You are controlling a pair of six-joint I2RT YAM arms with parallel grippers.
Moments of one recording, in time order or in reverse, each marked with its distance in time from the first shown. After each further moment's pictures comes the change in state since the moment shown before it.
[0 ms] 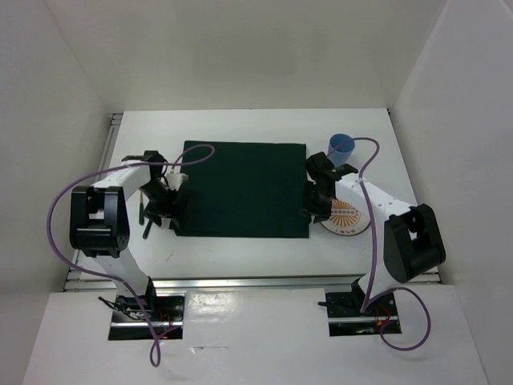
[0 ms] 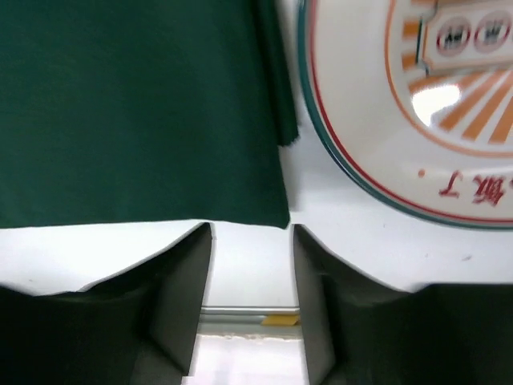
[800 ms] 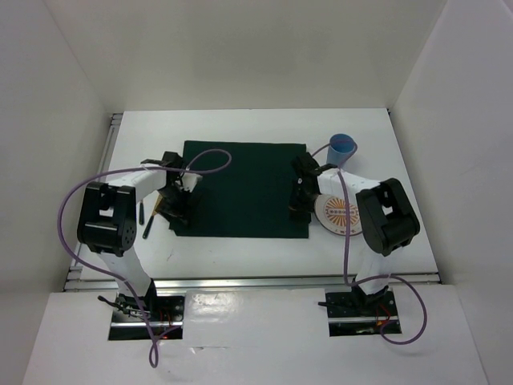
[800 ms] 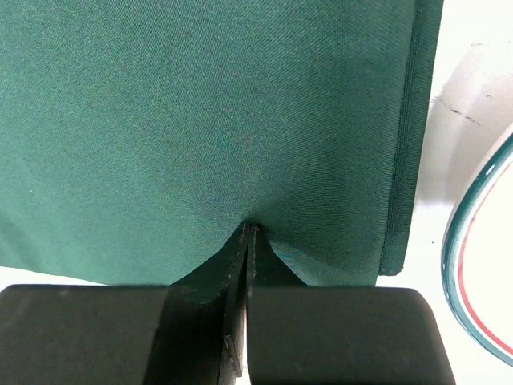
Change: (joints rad) left arm -0.133 0.030 -0.031 0.178 -0.118 -0.046; right arm 0.021 0.267 0.065 0.230 -0.107 -0.006
